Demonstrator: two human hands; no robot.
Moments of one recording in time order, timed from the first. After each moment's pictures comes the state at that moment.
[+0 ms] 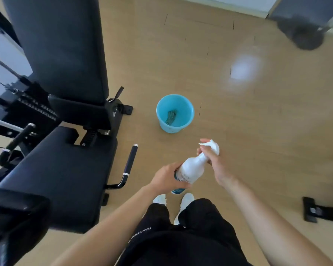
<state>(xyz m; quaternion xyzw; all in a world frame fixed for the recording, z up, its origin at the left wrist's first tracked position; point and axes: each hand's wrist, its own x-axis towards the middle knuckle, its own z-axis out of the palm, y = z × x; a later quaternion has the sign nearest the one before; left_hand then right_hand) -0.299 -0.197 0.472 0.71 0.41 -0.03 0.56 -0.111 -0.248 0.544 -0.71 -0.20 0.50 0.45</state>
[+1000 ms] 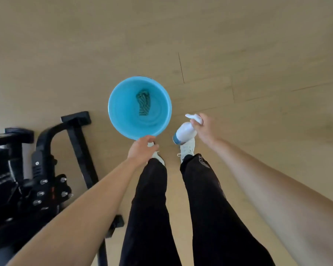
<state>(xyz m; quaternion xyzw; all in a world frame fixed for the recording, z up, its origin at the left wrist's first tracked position) -0.004 0.131 0.155 0.66 0.50 -0.30 0.47 0.208 0.000 0.152 -0.83 -0.11 0.45 0.32</state>
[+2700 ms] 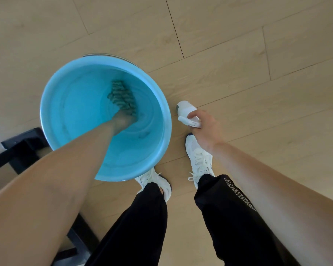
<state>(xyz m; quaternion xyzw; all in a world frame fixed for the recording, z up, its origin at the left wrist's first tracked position) 0.040 0.257 -0.243 0.69 0.51 -0.31 0.40 0.197 0.014 -0.151 -0.84 -0.08 0.48 0.24</state>
